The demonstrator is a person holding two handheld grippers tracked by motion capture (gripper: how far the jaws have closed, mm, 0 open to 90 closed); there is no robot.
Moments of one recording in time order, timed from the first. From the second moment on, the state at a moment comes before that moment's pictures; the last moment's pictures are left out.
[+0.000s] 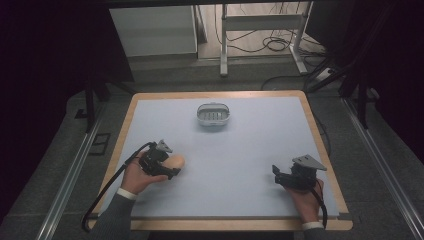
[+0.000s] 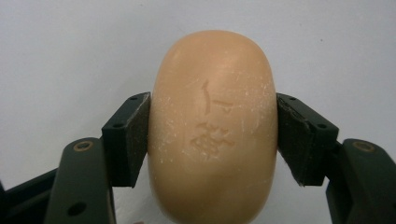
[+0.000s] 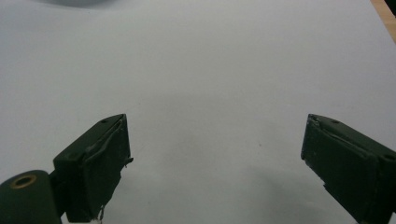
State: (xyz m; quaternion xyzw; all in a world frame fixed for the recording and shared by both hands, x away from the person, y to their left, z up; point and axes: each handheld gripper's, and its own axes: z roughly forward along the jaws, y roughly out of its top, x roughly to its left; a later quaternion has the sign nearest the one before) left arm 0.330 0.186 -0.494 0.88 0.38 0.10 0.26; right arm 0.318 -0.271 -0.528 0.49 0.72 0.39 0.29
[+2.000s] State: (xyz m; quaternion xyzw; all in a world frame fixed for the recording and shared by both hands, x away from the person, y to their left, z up) left arm 0.362 0.170 -0.483 0.88 0.38 0.11 0.27; right arm 0.318 -0.270 -0.528 0.49 0.73 0.38 0.29
